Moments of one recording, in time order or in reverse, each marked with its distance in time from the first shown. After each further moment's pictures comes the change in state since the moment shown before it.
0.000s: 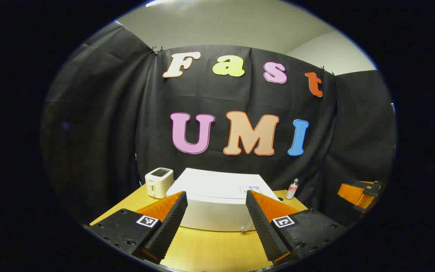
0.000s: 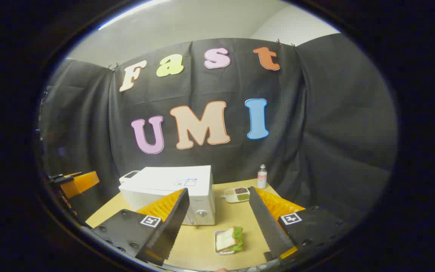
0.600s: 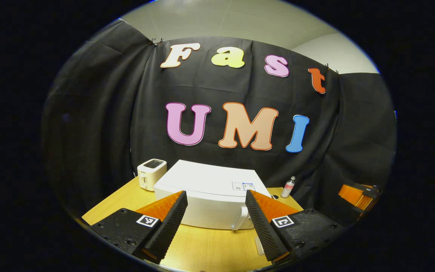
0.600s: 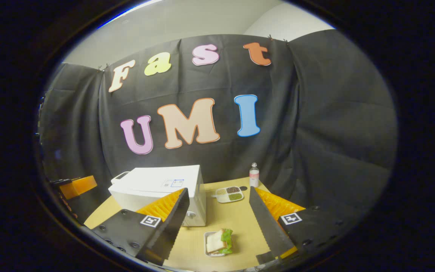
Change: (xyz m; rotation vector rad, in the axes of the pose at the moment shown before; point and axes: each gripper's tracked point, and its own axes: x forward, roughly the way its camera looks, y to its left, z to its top) left arm 0.024 -0.026 -0.015 -0.033 0.053 -0.004; right arm 0.020 -0.038 -0.003 0.009 0.021 -0.043
